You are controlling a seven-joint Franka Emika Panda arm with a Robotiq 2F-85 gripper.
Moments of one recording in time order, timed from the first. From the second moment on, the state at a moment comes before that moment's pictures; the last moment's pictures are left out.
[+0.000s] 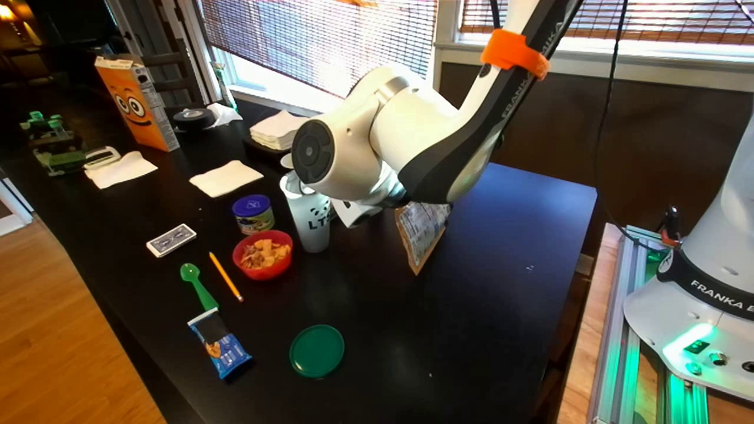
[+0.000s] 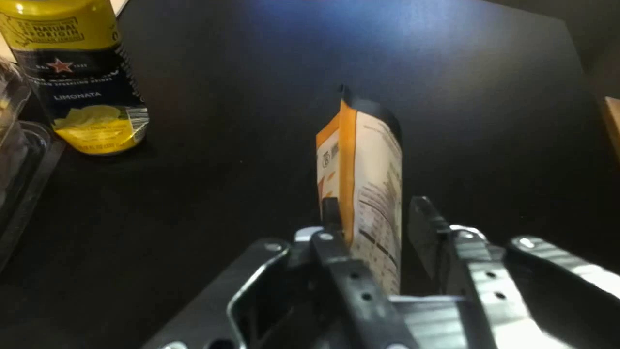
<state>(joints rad) 0.16 0.33 0.28 -2.28 -0.98 1.89 -0.67</state>
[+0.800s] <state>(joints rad) 0.16 0.27 0.25 -2.37 -1.01 1.98 -0.65</state>
